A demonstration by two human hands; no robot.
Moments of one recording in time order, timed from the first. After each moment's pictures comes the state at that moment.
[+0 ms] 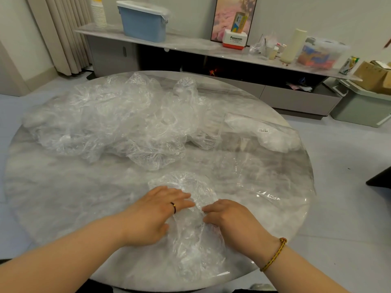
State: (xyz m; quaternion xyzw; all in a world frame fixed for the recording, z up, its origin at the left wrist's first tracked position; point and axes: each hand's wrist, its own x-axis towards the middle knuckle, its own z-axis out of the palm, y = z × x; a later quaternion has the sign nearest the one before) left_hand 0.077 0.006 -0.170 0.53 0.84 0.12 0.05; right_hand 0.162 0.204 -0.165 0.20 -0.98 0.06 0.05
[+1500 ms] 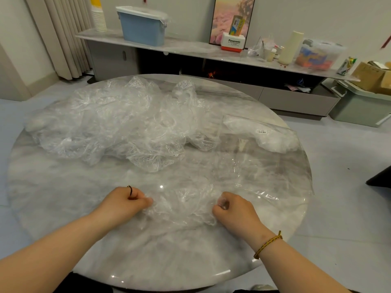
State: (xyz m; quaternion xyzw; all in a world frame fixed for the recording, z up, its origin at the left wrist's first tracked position) left_hand 0.074 -0.017 -0.149 0.04 0.87 0.45 0.20; right_hand 0.154 0.203 -0.153 -0.18 -0.94 0.30 -0.04
